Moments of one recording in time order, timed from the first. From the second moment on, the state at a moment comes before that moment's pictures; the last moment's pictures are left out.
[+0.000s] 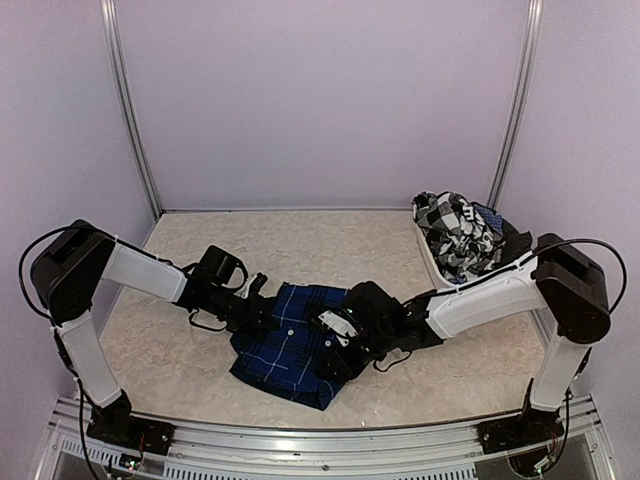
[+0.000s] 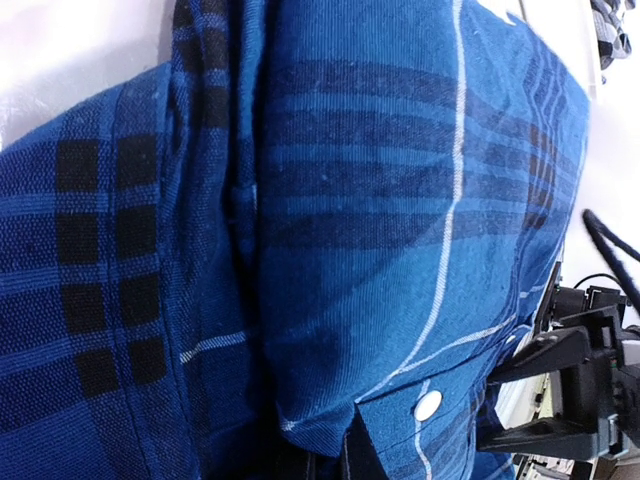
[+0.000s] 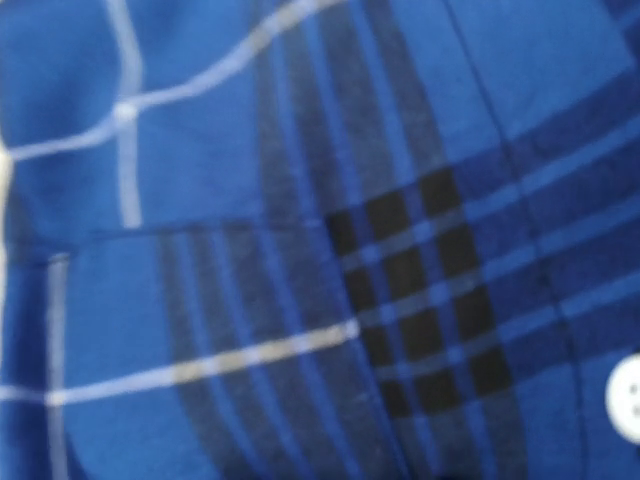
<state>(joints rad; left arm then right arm) -0.53 1.81 0.83 0.02 0.62 -0.57 1.06 1.79 0.95 -0.05 -0.30 0.29</state>
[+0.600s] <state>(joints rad) -0.53 1.80 0.84 -0.03 0.60 -0.54 1.12 1.73 0.96 -0.06 -0.29 0.26</state>
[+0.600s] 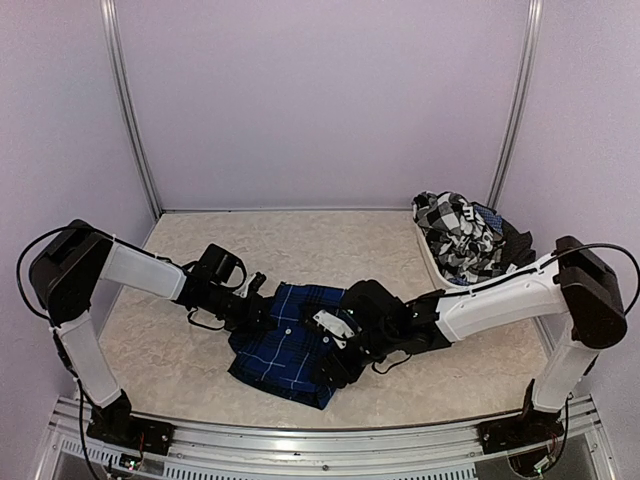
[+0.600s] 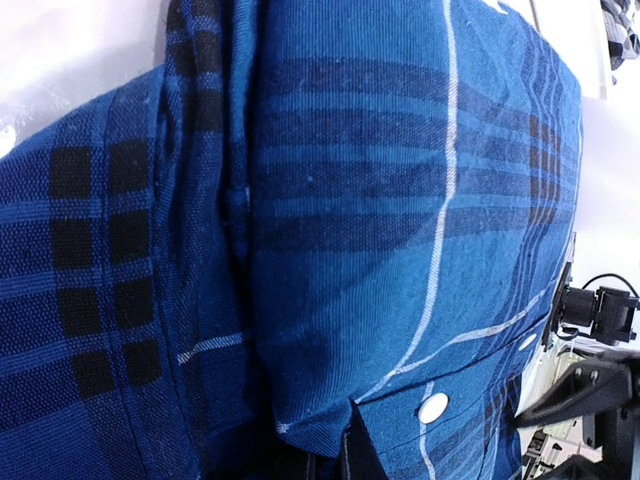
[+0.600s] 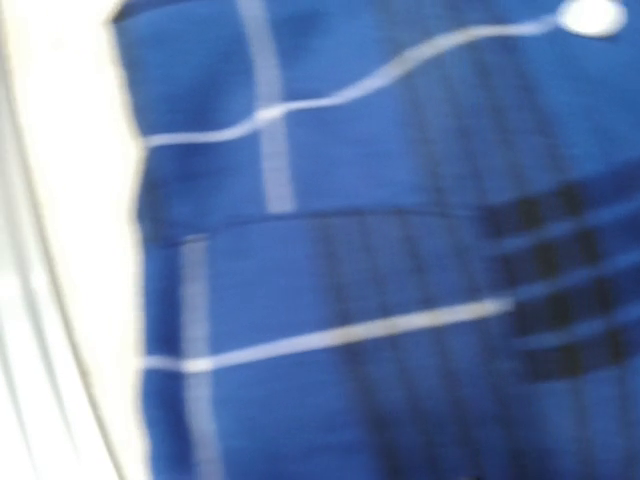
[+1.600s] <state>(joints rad) -0.53 1.63 0.84 -0.05 0.57 -0.51 1.20 1.66 0.95 -0.13 -0.22 0.22</state>
